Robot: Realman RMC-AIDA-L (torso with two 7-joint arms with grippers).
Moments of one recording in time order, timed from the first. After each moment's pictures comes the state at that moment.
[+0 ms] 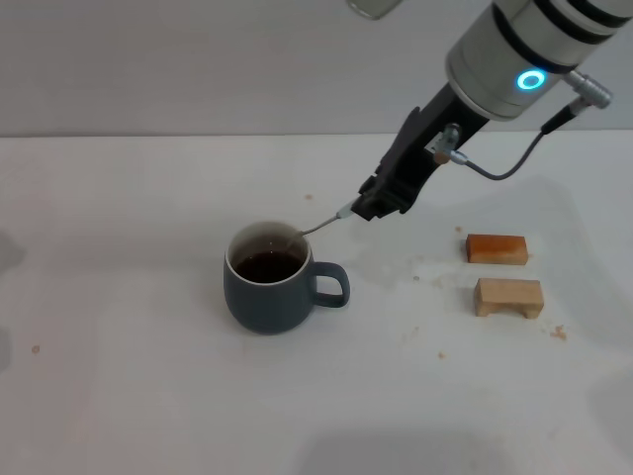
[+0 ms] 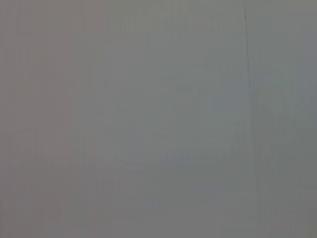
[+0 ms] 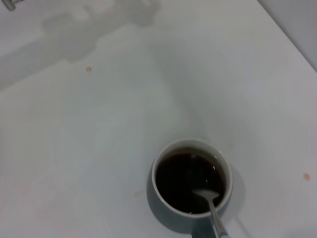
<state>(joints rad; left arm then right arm) -0.24 -2.07 -1.50 -0.39 2.66 1.07 0.01 1.09 2.01 1.76 1.18 -2.44 1.66 -0.65</state>
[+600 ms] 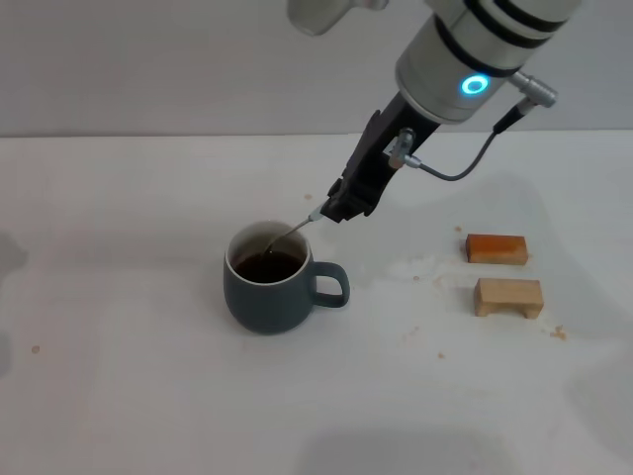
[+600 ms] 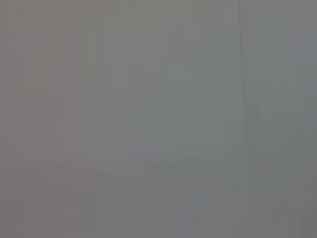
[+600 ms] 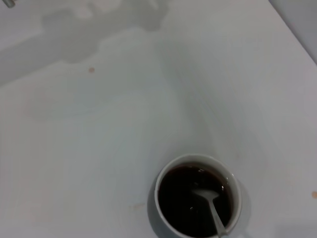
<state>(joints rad) -0.24 -2.07 -1.48 -0.38 2.67 1.10 -0.01 1.18 2.04 1.73 1.04 -2.46 1.58 -0.67</state>
